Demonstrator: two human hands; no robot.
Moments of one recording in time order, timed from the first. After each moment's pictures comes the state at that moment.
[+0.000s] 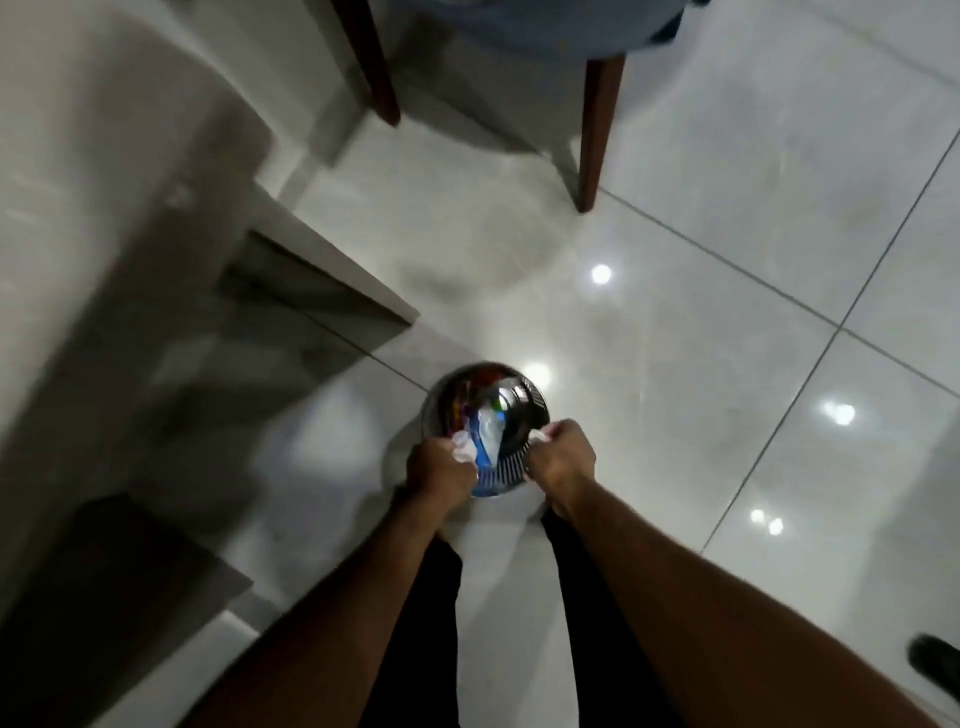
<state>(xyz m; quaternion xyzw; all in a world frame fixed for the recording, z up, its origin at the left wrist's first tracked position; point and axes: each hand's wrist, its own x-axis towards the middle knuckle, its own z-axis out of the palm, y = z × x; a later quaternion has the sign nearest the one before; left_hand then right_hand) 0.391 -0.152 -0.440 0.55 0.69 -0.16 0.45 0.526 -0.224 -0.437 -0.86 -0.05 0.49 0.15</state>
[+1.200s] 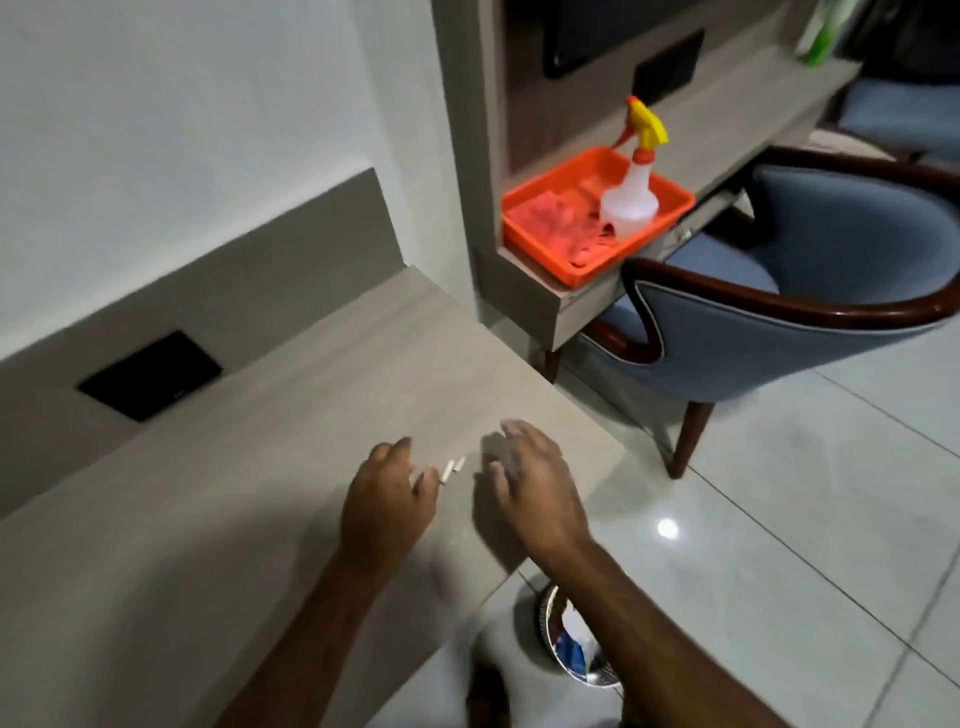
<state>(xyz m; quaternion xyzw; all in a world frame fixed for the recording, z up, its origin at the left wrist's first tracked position) 0.204 0.006 -0.059 0.73 0.65 0.16 0.16 0.377 -0.042 -0.044 -0.71 -0.58 0.25 0.32</state>
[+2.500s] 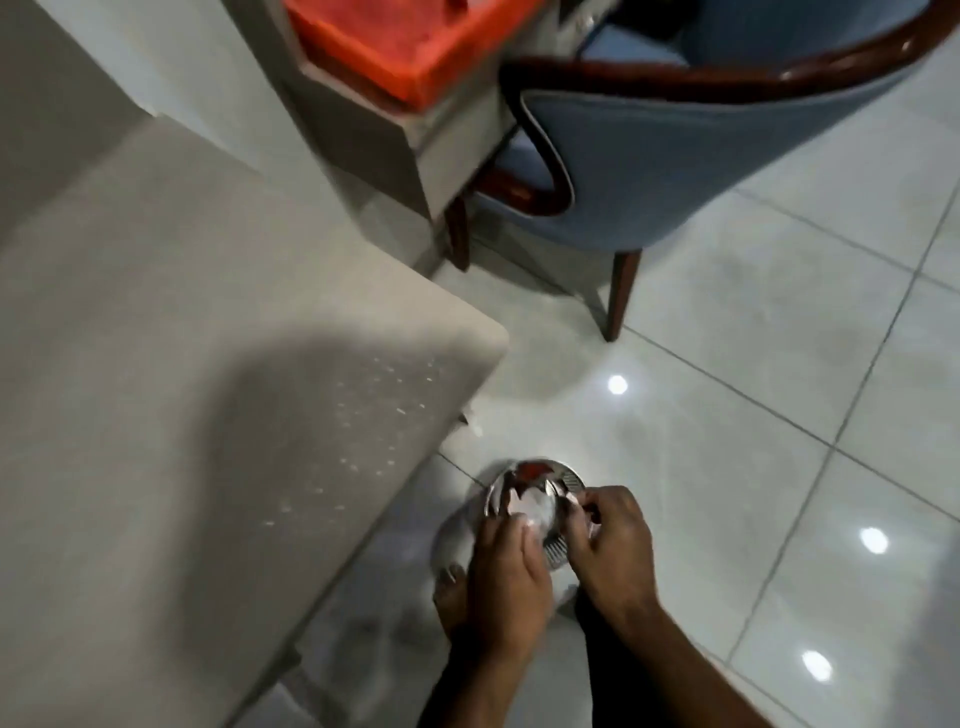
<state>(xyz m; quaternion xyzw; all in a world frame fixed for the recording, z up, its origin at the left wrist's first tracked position) 0.364 -0.172 -0.245 0.73 0.59 0.12 0.33 0.485 -0.209 -0.264 -0.87 -0.32 0.26 0.27</state>
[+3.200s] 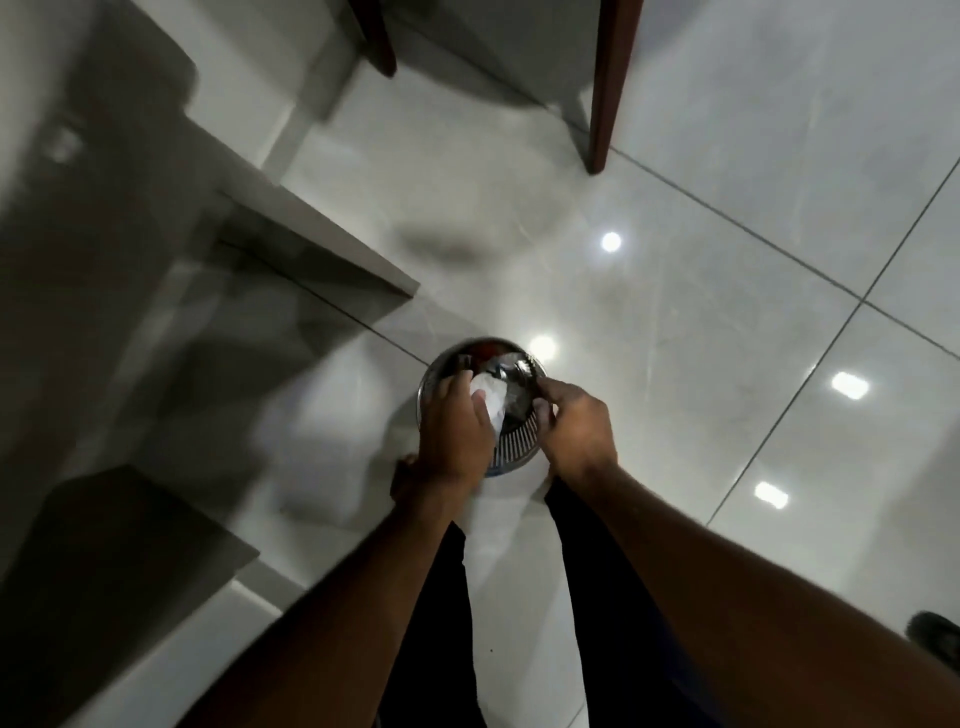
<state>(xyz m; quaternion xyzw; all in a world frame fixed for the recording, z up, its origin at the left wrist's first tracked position) 0.425 -0.152 -0.426 0.71 0.60 -0.05 0.35 0.543 -0.230 -0.445 -0.85 -0.30 0.40 0.14</state>
